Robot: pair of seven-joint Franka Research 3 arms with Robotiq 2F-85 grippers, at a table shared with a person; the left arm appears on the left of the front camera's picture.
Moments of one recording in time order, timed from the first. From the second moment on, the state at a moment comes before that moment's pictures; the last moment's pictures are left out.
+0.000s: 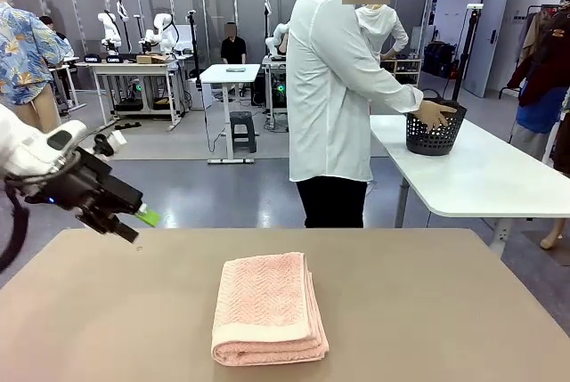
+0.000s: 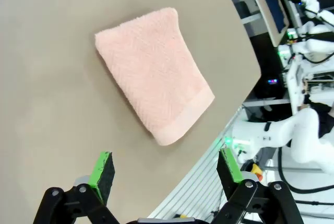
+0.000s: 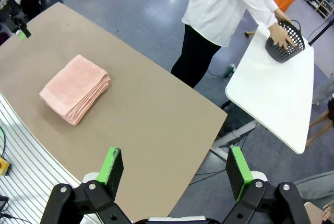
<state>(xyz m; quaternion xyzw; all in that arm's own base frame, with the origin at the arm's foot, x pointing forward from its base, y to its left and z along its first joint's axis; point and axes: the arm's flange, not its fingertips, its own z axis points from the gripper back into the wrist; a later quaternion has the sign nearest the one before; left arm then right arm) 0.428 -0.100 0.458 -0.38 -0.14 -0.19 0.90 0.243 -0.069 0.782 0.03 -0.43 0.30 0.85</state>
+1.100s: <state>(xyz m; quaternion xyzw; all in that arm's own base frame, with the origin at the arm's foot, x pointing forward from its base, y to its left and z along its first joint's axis) 0.440 -0.150 0.354 -0.40 -0.06 -0.14 0.90 0.244 -0.069 0.782 0.03 -0.43 0.30 0.85</state>
